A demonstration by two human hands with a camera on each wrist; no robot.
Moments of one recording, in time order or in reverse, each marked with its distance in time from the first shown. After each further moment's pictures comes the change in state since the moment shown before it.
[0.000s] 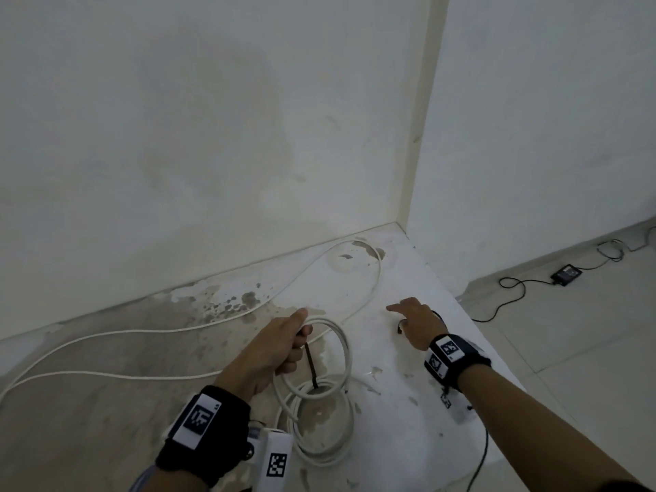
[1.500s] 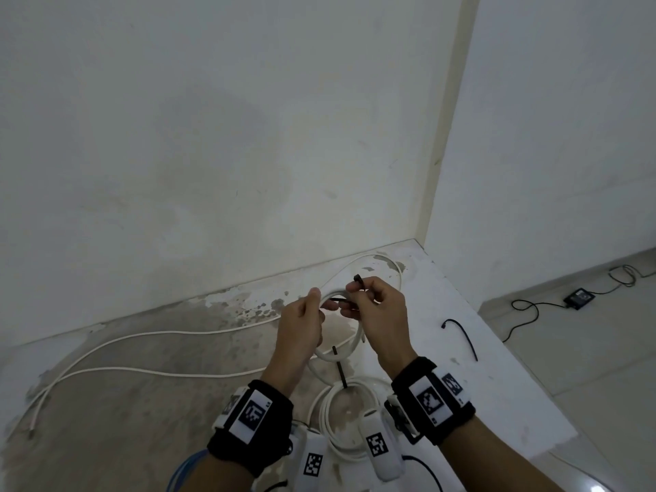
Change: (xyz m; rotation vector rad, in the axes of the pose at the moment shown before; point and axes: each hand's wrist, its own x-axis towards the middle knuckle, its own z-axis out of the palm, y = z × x) left_hand -0.033 0.005 -0.013 -0.049 0.359 0.346; right_hand -0.124 -0.222 -0.044 1.375 0.447 -0.146
